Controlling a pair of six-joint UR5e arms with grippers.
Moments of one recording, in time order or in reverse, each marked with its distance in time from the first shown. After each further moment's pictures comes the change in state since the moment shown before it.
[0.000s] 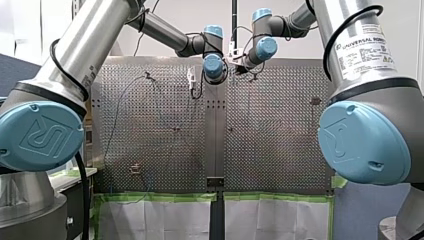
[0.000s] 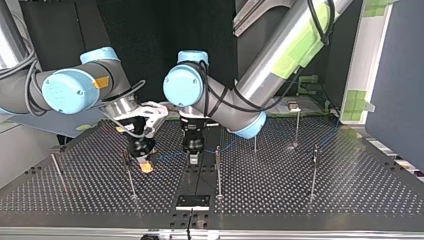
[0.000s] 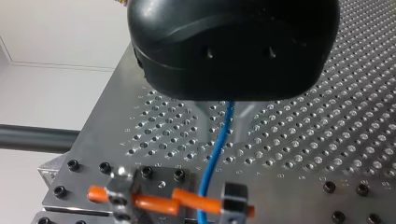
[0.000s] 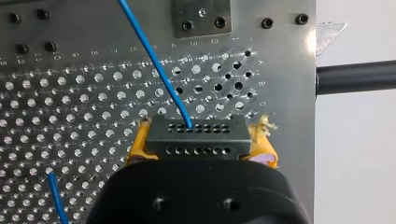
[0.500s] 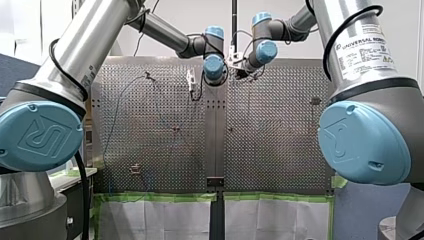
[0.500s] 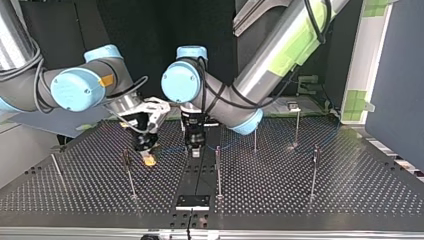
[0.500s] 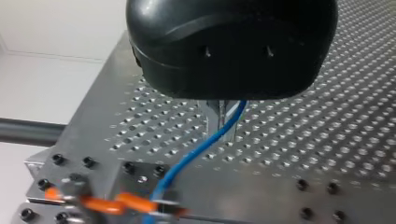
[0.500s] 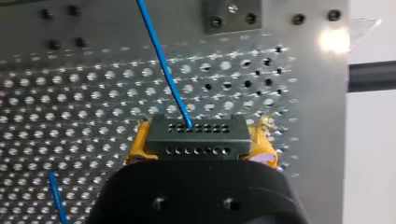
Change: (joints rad) left arm -0.012 0.000 -0.026 -0.024 -0.048 -0.031; right arm 0.001 0.002 0.042 -0.002 0.004 0.000
